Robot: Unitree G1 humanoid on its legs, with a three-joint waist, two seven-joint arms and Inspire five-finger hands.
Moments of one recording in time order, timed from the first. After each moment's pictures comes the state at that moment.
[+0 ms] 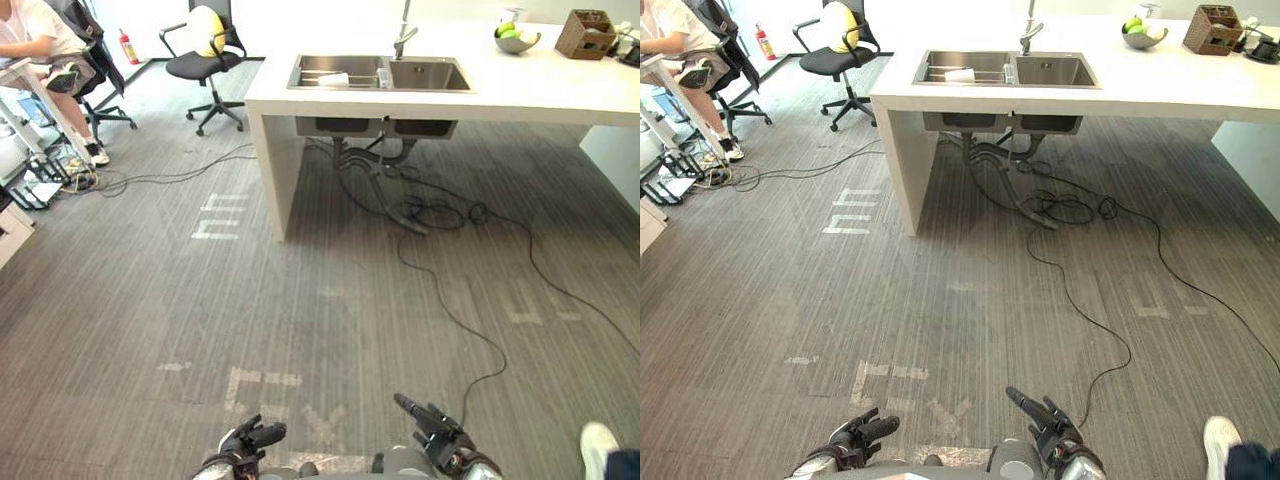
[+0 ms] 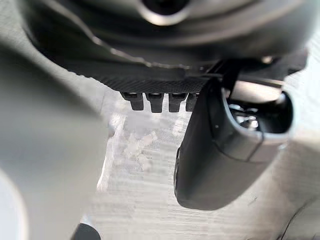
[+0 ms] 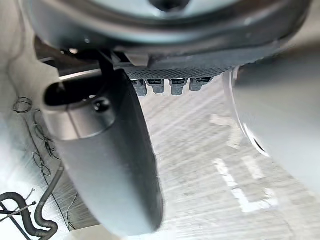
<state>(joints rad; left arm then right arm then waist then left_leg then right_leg) 0.09 0.13 -0.01 0.84 -0.33 0.19 -0.07 0.05 -0.11 -0.22 0.96 0.53 0.11 0.17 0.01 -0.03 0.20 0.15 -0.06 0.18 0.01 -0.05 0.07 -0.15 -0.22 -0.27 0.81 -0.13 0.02</state>
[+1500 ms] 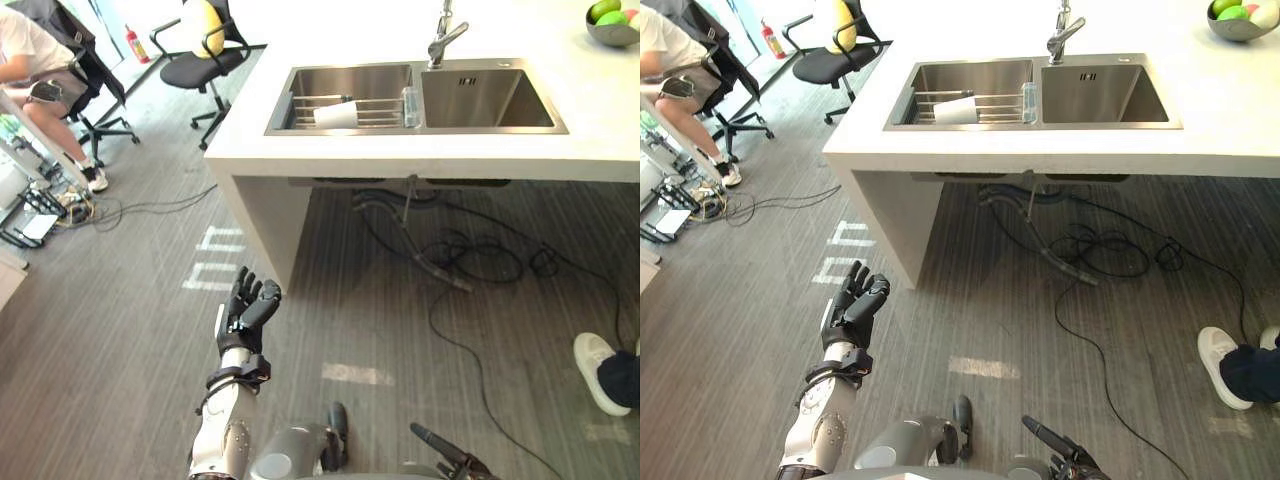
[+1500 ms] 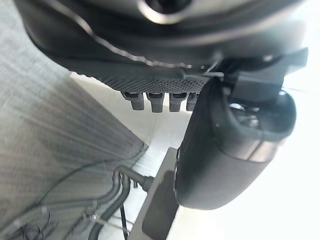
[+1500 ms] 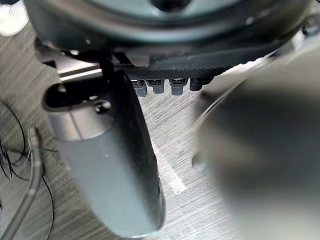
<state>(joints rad) 0.15 0.01 -0.01 0.12 -0.49 -0.09 0.12 0.15 -0.16 -0.27 1.03 0.52 0.13 0.08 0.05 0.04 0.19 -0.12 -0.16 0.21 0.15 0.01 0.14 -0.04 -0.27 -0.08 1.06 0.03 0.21</state>
